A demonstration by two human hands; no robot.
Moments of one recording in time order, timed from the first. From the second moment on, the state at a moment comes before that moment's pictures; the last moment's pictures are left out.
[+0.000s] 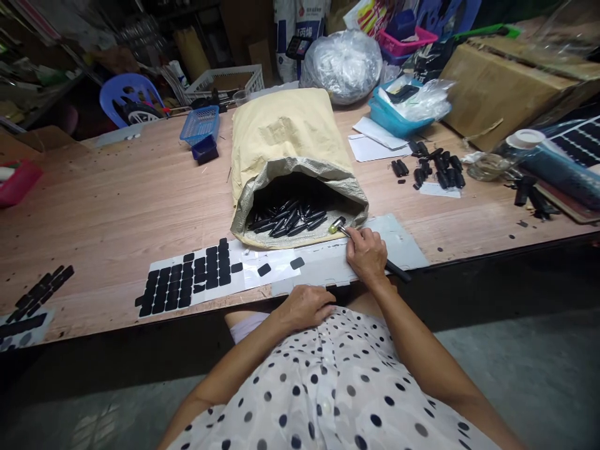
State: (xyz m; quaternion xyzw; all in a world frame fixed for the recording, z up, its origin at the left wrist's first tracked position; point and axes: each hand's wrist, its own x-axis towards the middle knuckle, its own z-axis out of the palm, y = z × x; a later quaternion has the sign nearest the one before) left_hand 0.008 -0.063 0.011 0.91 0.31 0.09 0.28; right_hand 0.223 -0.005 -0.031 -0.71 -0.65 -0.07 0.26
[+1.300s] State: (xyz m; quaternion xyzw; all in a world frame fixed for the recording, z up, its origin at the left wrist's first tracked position) left_hand 0.007 0.010 -0.010 0.79 0.49 0.24 0.26; right_hand 0.222 -0.009 -0.026 -0.72 -0.66 -0.08 0.22
